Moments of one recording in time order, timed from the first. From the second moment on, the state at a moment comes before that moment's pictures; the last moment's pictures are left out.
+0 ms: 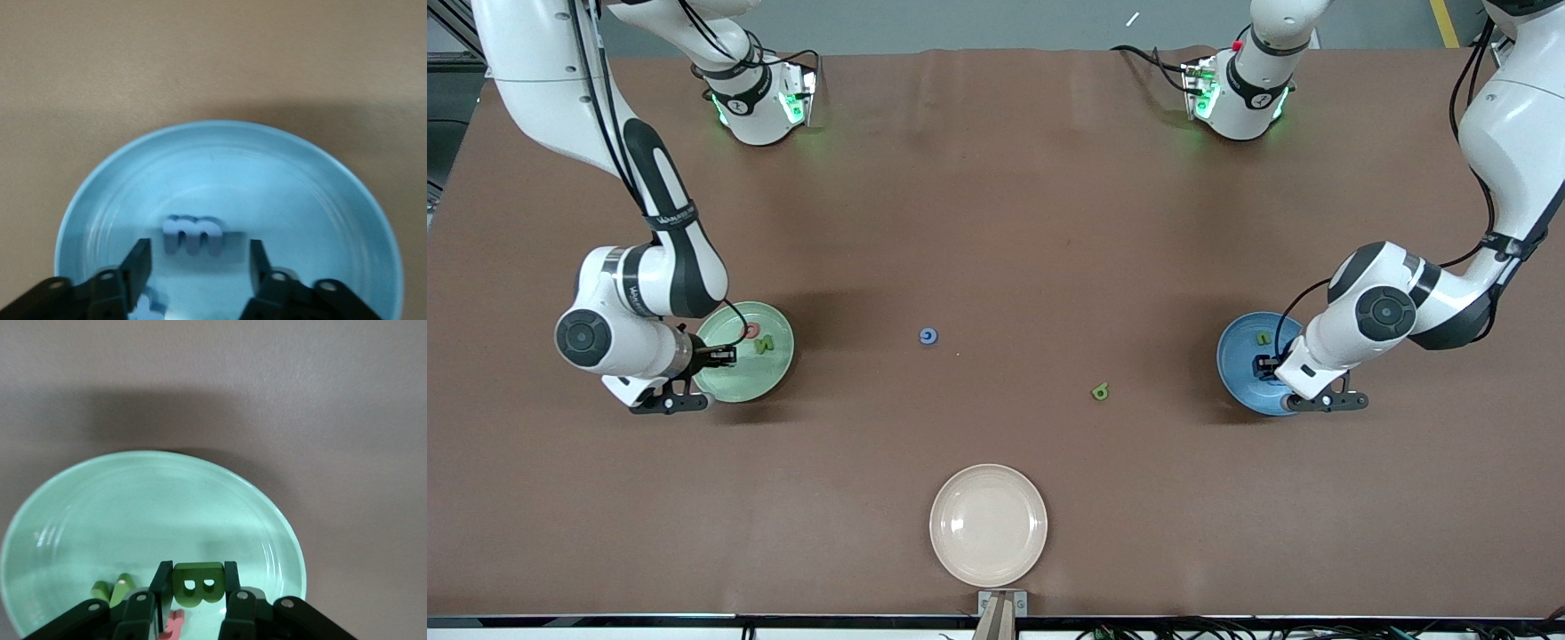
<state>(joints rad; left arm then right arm) 0.84 0.84 -0.99 -1.93 0.95 2.16 -0.65 0.15 0.52 -0.13 -1.95 0.06 2.29 -0.07</state>
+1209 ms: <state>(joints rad) 0.08 0.84 -0.70 -1.62 0.63 2.19 -1.41 0.15 0.47 -0.13 -1.98 0.06 2.25 -0.06</state>
